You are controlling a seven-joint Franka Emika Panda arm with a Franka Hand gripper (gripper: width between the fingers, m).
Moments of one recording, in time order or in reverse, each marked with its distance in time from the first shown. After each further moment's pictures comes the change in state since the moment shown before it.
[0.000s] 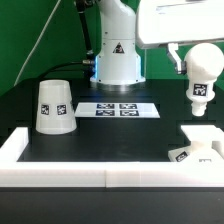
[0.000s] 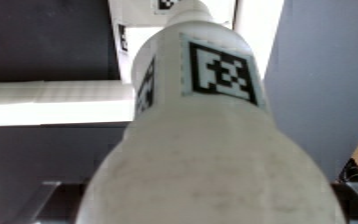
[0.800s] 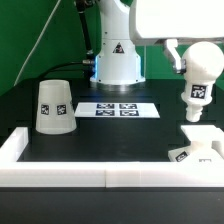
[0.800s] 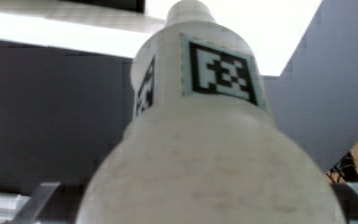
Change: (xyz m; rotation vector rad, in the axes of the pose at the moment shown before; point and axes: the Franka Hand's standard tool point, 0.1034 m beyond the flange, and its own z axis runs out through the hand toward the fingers) arm 0.037 0.013 0.005 -0.018 0.092 -0.167
